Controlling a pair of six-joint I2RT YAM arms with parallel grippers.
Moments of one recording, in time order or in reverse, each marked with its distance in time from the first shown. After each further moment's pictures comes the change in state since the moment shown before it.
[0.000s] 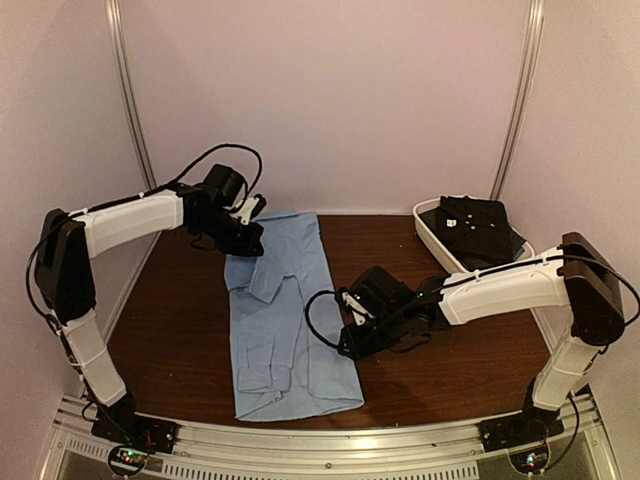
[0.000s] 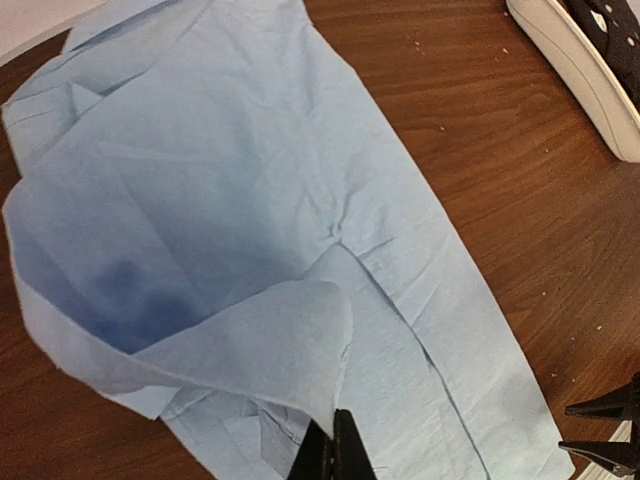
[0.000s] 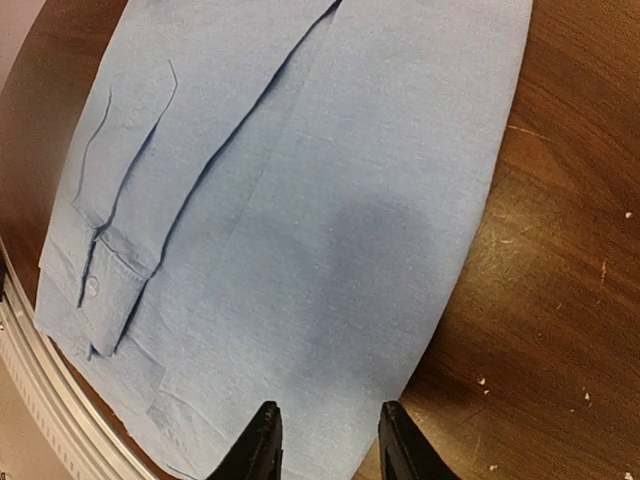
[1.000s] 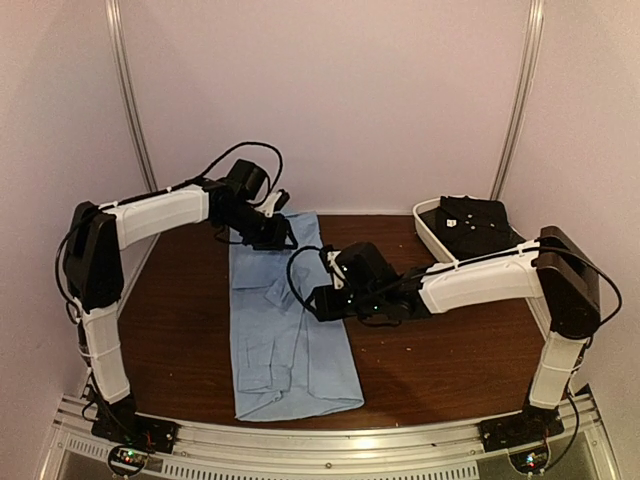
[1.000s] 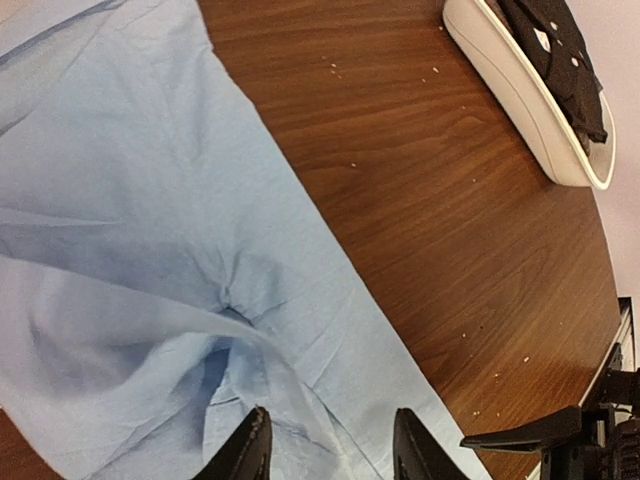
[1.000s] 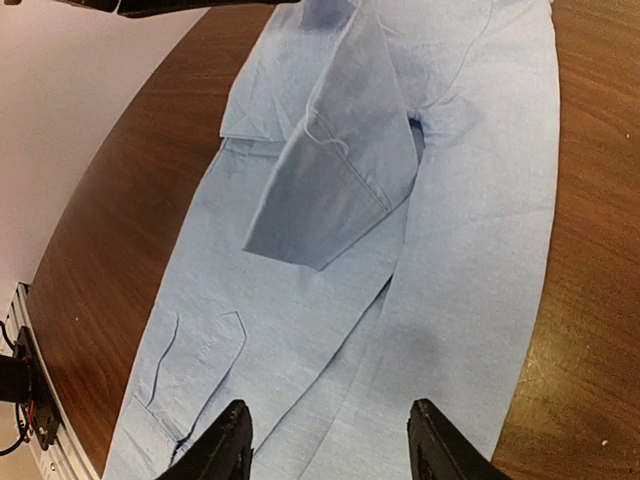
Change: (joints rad) left arm -0.070 0.218 0.229 0.020 0.162 -0.097; right arm -0.038 0.122 0.133 0.303 0.121 0.014
